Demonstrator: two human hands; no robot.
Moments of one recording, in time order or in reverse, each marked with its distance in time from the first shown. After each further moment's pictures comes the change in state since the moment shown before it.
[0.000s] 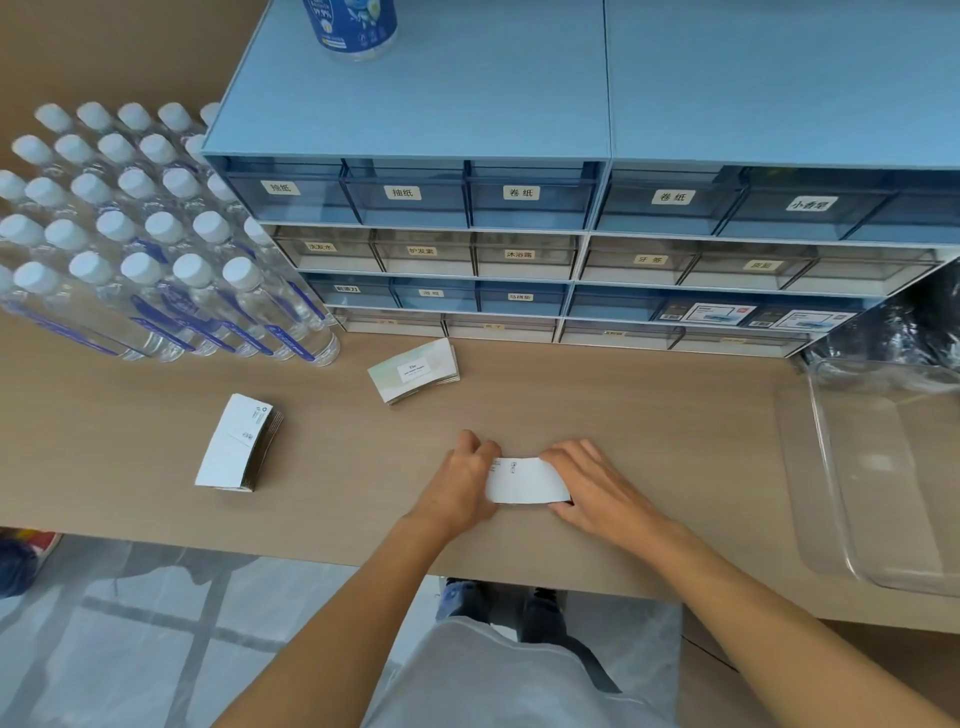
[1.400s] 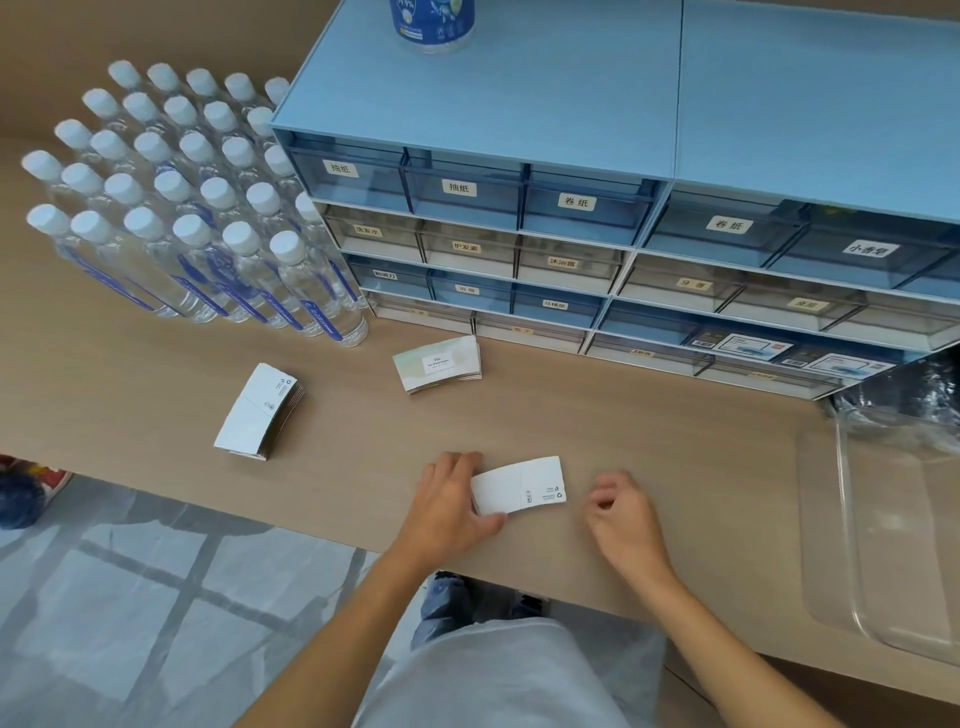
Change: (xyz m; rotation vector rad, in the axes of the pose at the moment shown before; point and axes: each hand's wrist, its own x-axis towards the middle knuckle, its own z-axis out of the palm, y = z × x) left_hand -0.046 -0.004 0.002 -0.179 0.110 -0.256; right_hand -0.010 -0.030 -0.006 0.562 0.135 0.885
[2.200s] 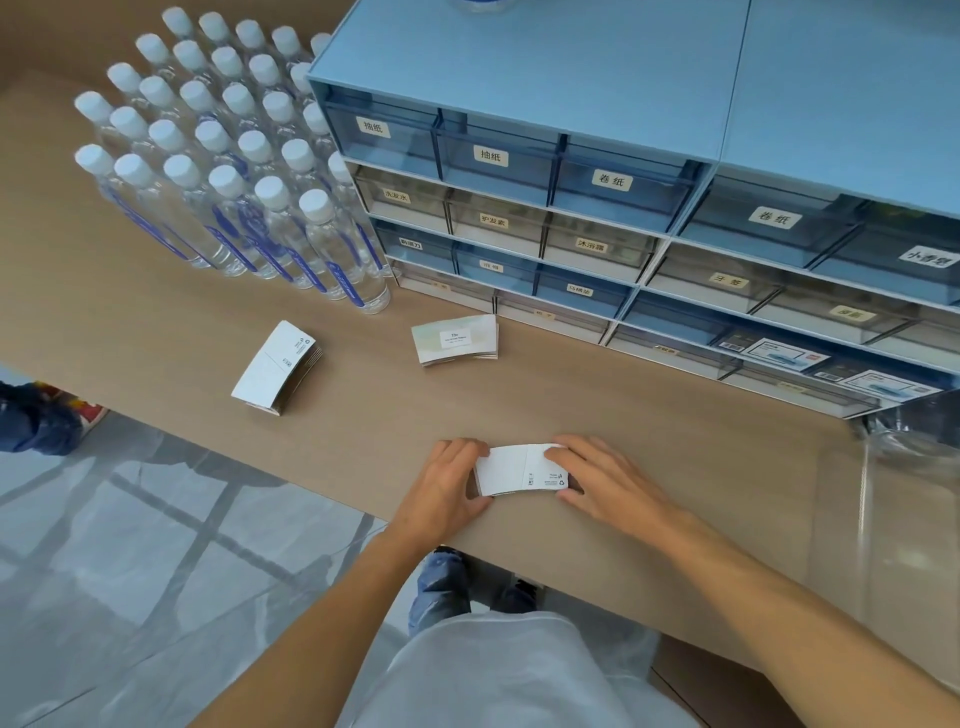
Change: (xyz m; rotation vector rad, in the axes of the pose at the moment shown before) left_hand -0.006 -0.018 0.022 0.013 0.259 0.258; right_hand 0.063 0.002 -0.012 -0.739 -0.271 -1.081
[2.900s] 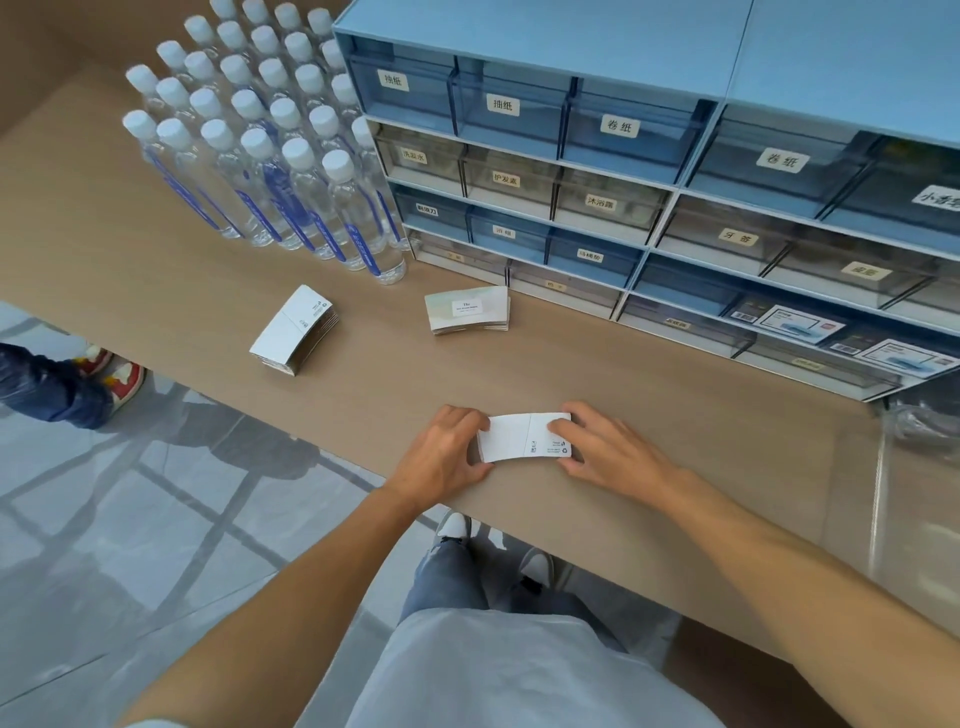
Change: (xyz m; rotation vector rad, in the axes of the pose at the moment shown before) left_hand -0.008 -0.001 -0.001 0.137 0.073 0.077; right_hand 0.004 0.001 0.002 -0.084 0.048 -0.107
